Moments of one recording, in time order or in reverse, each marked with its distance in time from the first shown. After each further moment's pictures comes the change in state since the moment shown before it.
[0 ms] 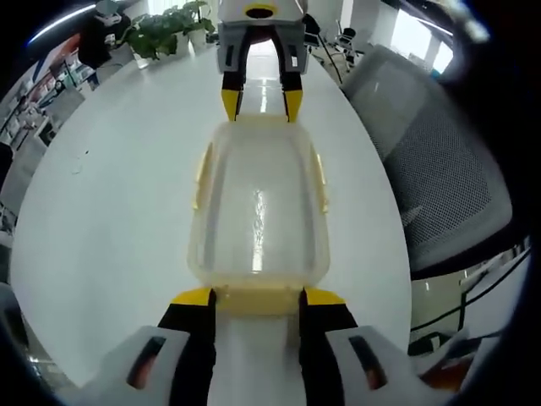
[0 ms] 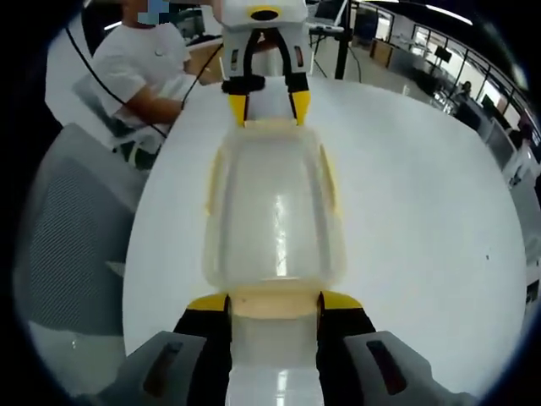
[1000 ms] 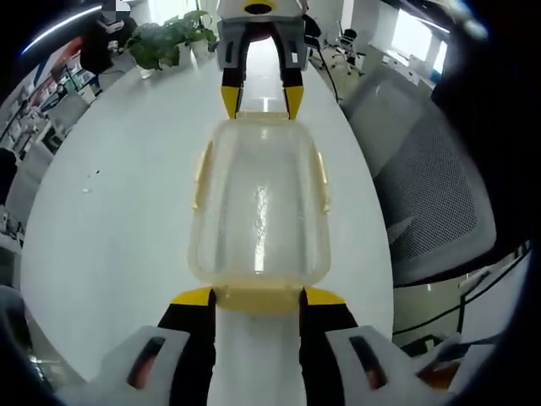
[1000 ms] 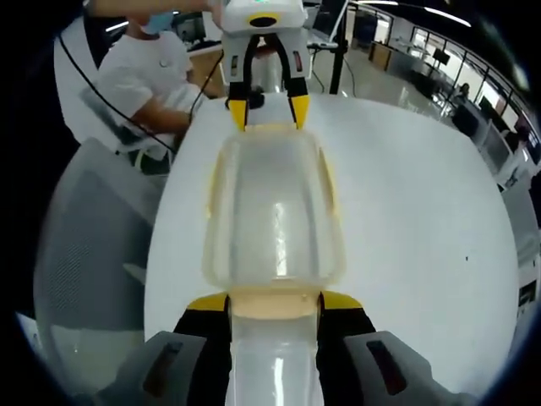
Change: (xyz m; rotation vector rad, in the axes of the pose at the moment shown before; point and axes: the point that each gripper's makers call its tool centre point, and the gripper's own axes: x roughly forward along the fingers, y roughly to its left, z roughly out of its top) left arm -0.037 0.006 0.036 0.002 -0.002 0.014; right arm -0.053 -0.005 0.011 -0.007 -0.009 -0.008
